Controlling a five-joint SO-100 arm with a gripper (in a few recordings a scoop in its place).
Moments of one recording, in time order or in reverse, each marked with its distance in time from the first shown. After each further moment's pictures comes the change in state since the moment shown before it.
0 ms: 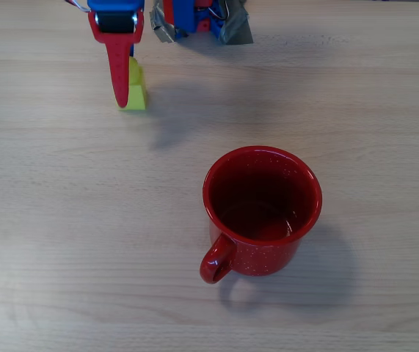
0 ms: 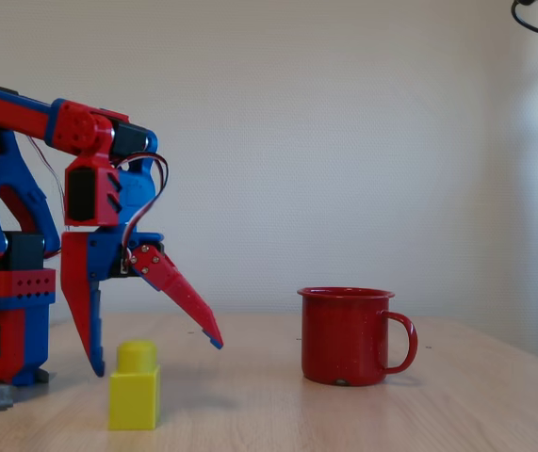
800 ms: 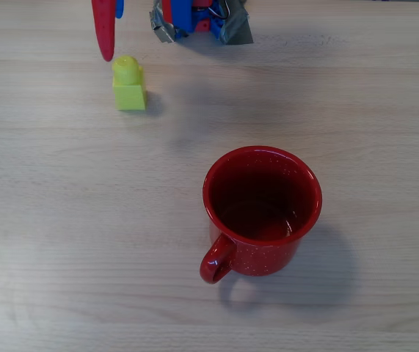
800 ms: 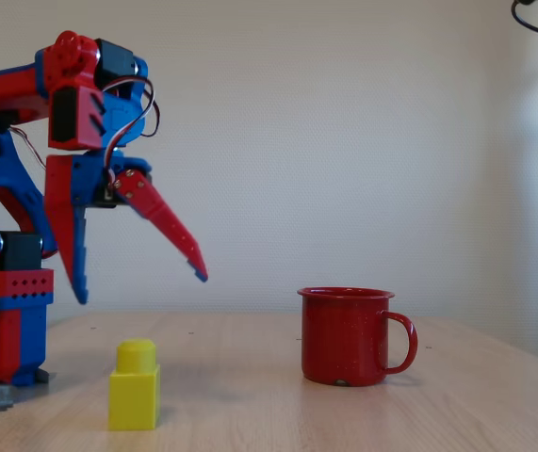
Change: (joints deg) arm 4.5 3.9 -17.8 25.0 -3.6
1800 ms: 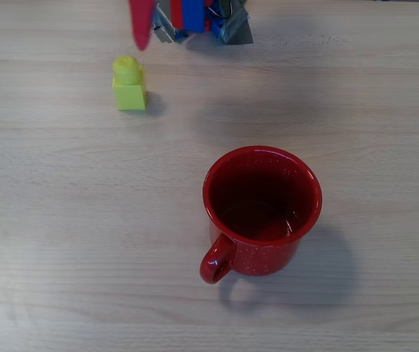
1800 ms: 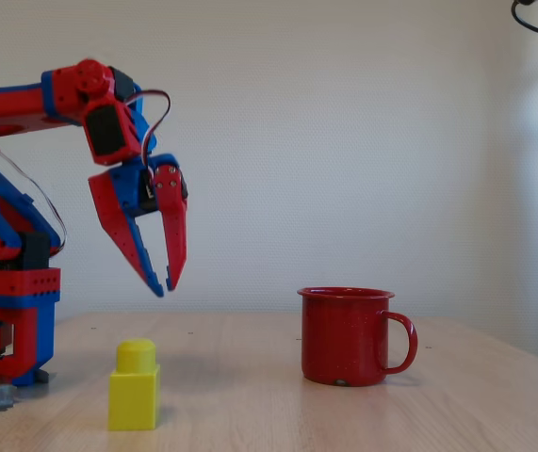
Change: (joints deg) arm -16.5 12.6 7.8 -16.7 18.1
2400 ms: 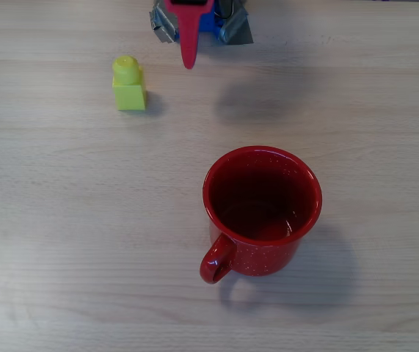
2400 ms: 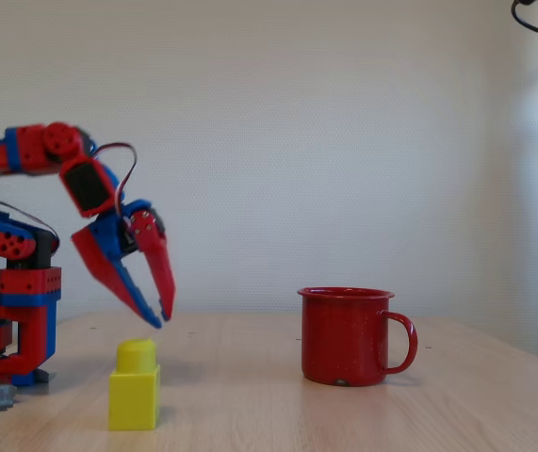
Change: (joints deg) arm -17.0 26.1 26.9 -8.8 18.7
